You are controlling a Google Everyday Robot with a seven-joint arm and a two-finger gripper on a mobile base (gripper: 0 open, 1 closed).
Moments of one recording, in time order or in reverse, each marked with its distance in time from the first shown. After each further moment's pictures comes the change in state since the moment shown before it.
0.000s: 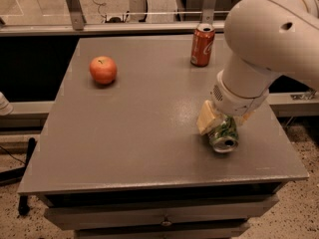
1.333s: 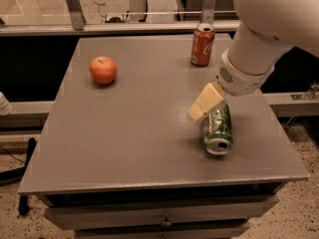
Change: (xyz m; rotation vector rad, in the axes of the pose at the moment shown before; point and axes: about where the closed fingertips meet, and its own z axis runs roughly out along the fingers) arm -0.031 -0.012 -0.025 -0.020 -0.030 -0.271
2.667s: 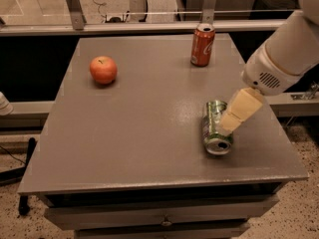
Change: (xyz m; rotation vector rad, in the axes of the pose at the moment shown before) arm 0.015 -0.011 -0.026 -0.121 -0.189 -0.527
